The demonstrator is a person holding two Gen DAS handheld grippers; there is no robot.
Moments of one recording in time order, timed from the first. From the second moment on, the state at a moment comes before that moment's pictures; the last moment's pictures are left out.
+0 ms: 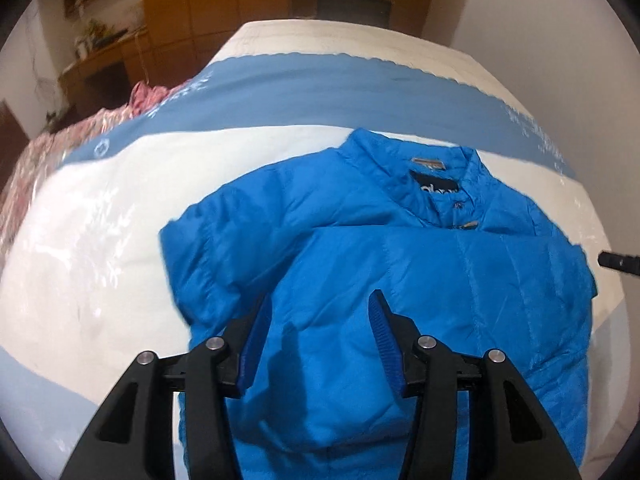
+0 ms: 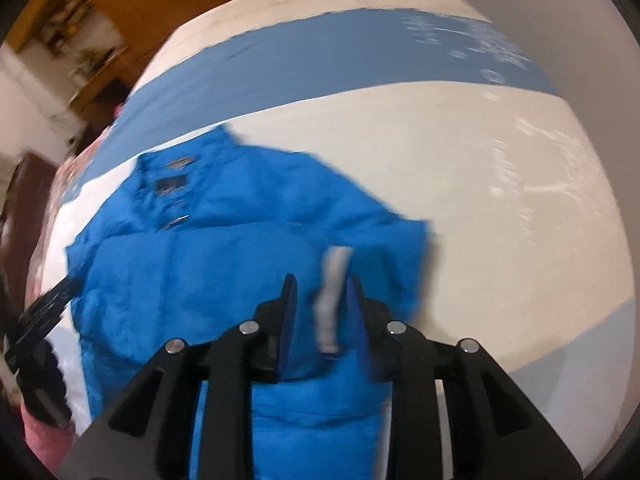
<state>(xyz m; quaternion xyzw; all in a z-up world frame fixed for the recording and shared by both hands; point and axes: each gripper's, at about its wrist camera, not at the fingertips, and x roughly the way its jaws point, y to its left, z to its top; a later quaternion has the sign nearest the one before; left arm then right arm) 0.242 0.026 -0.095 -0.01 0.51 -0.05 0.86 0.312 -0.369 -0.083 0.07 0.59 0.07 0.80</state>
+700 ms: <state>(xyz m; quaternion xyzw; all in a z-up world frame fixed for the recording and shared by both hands) 0.217 0.006 -0.092 0.02 0.51 -0.06 0.86 0.288 -0.346 -0.093 0.05 0.60 0.11 0.79</state>
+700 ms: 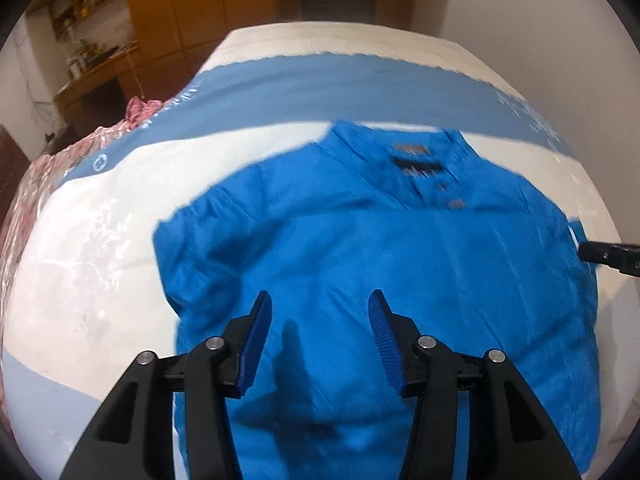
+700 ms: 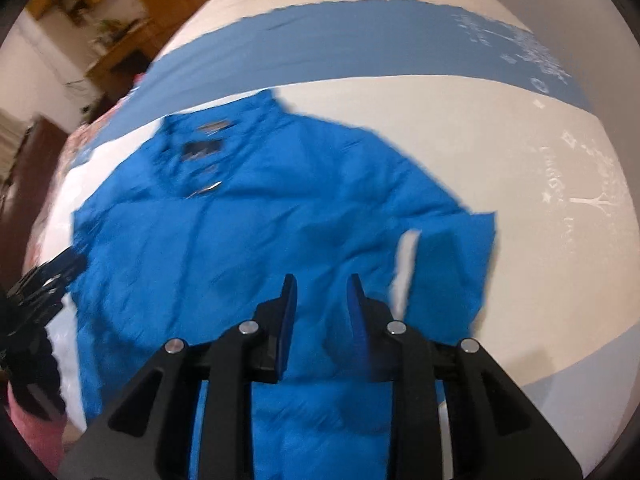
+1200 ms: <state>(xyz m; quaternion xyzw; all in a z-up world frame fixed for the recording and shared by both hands) 0.203 0.017 -0.113 0.00 0.55 -0.04 0.84 0.283 -0.354 -0.116 0.07 0.61 0.09 0.78</state>
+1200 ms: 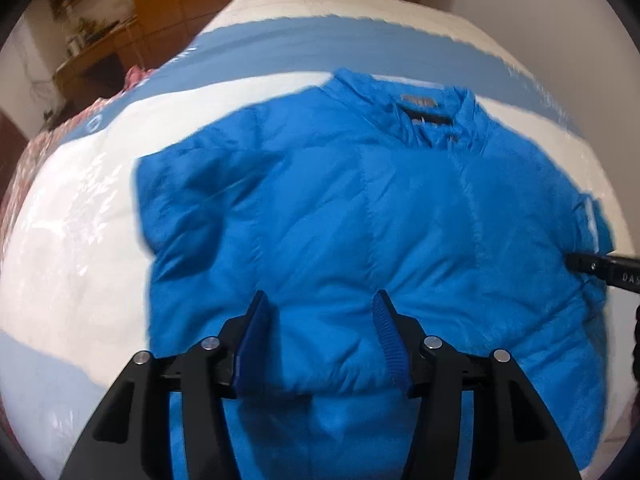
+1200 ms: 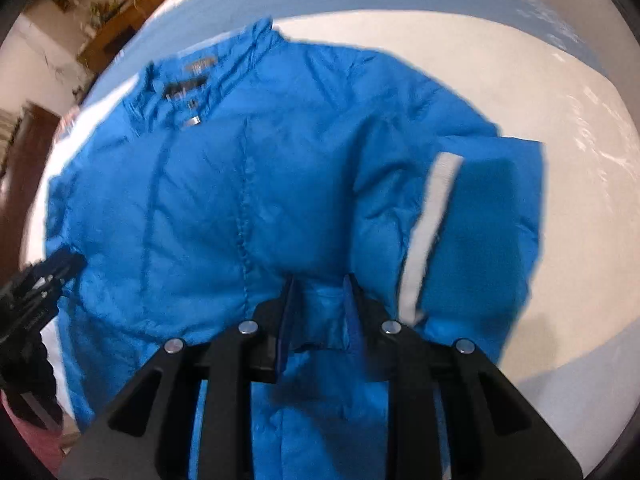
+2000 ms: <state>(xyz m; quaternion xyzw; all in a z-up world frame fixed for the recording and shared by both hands) -0.046 0.139 -0.123 -0.15 0.62 0.01 0.77 0.023 -0.423 -0.118 0.10 0.65 0.15 0.74</state>
